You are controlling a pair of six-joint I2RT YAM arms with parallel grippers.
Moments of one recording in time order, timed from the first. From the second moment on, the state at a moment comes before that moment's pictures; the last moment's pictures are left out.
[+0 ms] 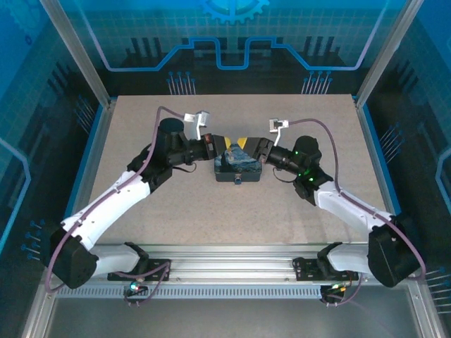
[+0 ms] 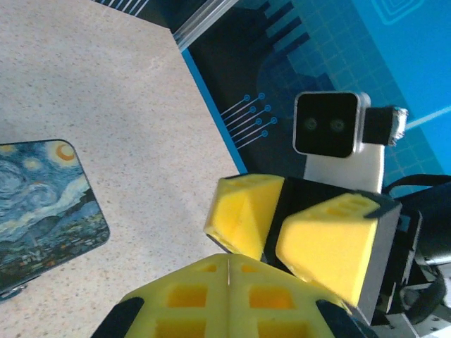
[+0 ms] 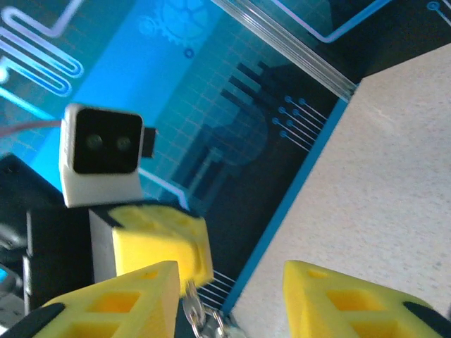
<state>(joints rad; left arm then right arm) -0.53 1.25 1.06 -0.09 0.46 -0.78 0.48 1.27 0.74 0.61 -0.58 1.02</state>
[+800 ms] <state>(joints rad) -0.54 1.17 1.00 0.09 0.41 -0.87 0.56 1.30 0.71 0.83 -0.59 1.15</state>
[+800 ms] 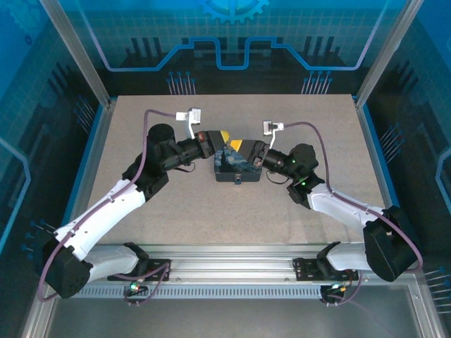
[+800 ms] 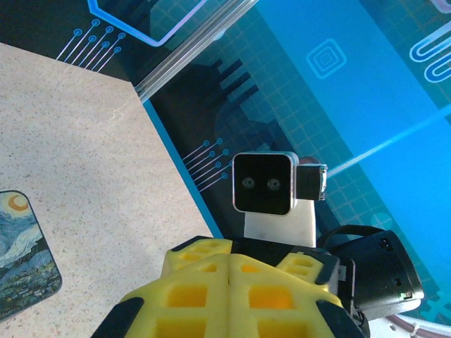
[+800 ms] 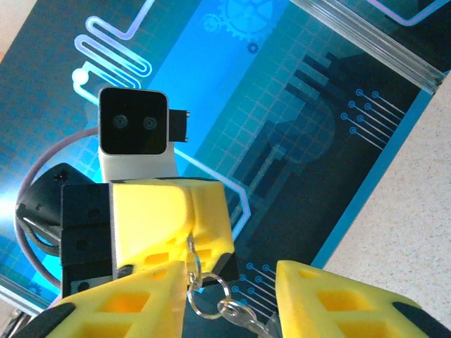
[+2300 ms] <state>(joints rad) -0.52 1.16 0.95 0.18 0.45 -0.96 0.56 1.24 0.74 0.69 -0.64 1.09</state>
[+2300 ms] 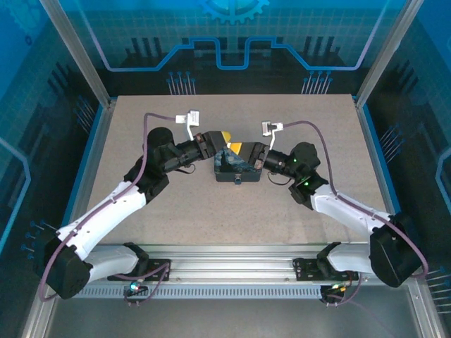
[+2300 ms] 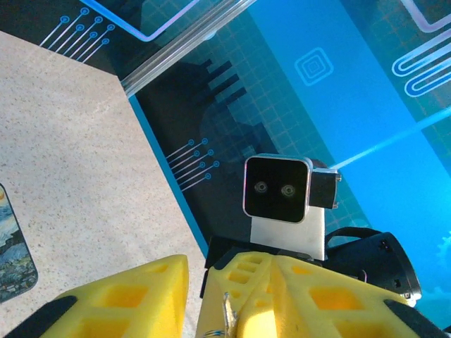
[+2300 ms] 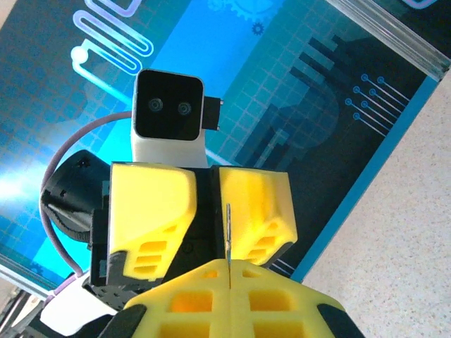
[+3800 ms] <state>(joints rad) -0.48 1.24 1.04 0.08 0.74 -0.96 0.48 1.13 0.81 0.37 -0.80 0.96</state>
